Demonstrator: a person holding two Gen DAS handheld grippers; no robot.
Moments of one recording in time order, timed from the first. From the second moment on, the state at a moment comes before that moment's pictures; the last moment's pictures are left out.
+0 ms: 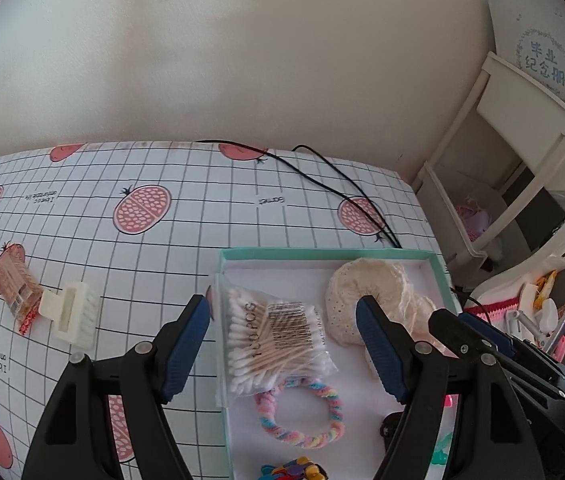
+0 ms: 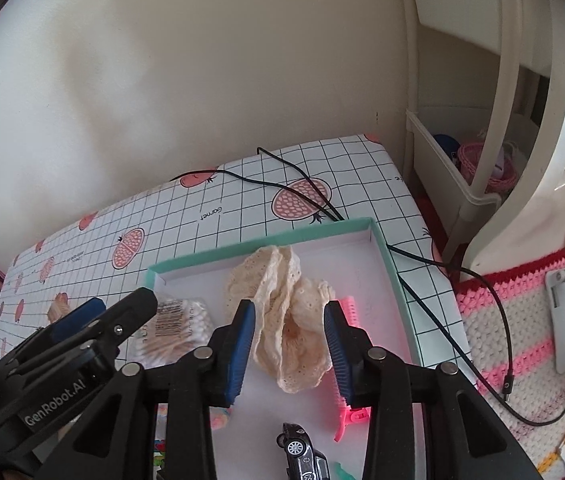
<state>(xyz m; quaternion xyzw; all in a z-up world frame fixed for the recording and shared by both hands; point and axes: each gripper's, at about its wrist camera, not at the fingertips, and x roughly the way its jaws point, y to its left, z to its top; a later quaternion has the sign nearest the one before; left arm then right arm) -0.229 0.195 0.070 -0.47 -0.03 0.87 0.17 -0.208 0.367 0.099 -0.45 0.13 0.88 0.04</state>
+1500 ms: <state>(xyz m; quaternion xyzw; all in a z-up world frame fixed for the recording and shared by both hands) -0.259 0.100 0.075 -0.46 -0.07 0.88 0.09 -0.209 0.348 0.104 -0.43 0.12 0.89 0.08</state>
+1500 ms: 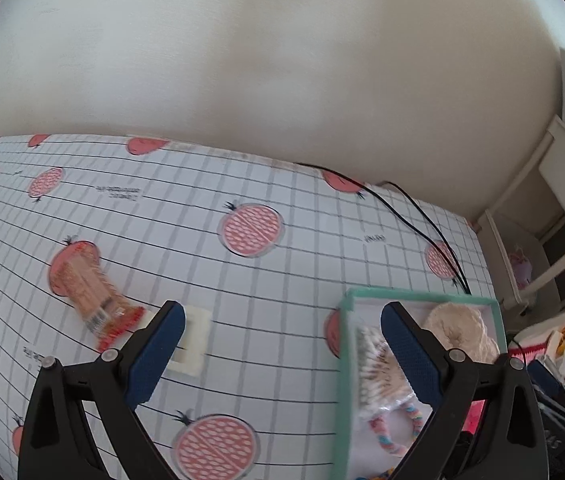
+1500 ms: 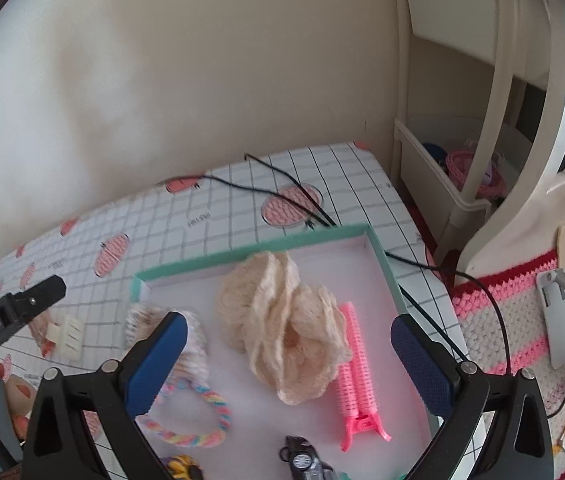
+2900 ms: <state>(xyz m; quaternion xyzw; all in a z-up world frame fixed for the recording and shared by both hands) -0.305 -0.073 0.021 -0.49 -0.16 0.86 0.01 -0.277 0.106 0.043 -0.48 0.02 0.87 -0.06</state>
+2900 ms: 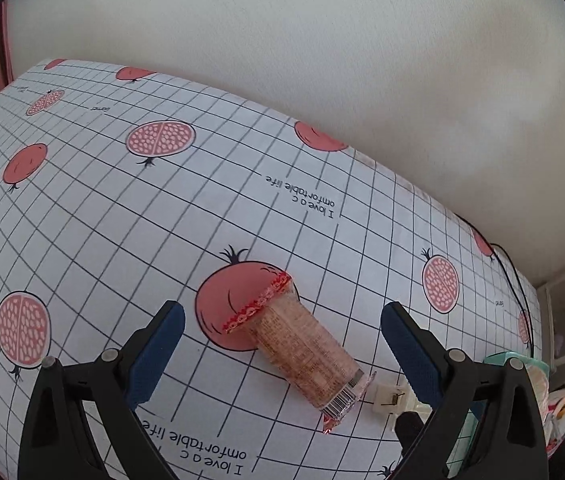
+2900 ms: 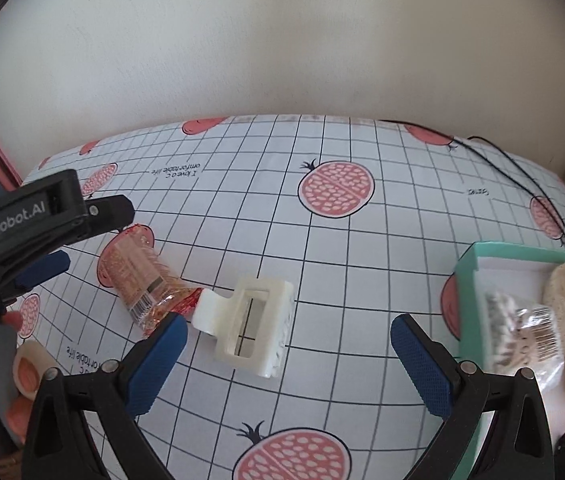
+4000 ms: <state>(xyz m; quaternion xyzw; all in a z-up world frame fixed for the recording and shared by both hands) -0.309 -0.041 0.001 -0.52 -0.09 0.85 0.03 -0.285 0.108 0.036 -0.49 0.01 0.87 -0.06</state>
